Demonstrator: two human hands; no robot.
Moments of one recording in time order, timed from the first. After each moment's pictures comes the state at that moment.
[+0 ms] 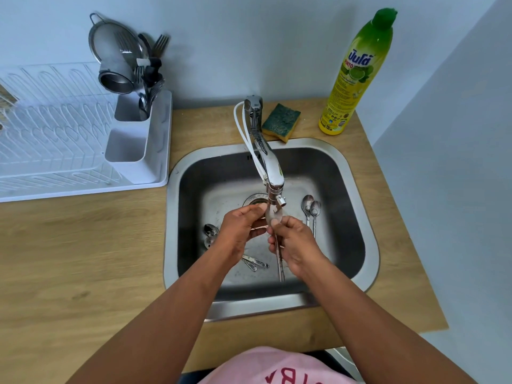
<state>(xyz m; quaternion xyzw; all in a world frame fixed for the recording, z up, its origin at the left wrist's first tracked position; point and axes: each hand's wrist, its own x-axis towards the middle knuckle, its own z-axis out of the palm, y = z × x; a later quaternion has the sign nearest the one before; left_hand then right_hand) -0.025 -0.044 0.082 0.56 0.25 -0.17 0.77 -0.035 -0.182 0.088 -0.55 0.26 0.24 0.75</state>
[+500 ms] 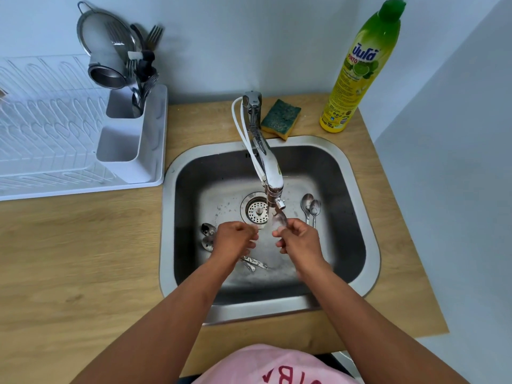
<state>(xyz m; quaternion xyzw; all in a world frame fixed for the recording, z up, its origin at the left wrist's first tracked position) -0.033 -0.037 0.038 0.68 0.34 -0.18 0.63 -0.035 -0.195 0.067 -0.71 0.26 0.17 0.64</state>
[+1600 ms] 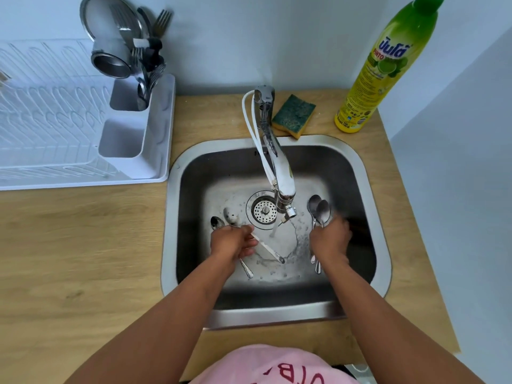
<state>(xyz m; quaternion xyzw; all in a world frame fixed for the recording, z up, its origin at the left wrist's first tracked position) -0.024 -0.027 0.028 0.56 0.47 -0.17 0.66 0.006 -0.233 0.041 -0.90 0.29 0.11 0.32</state>
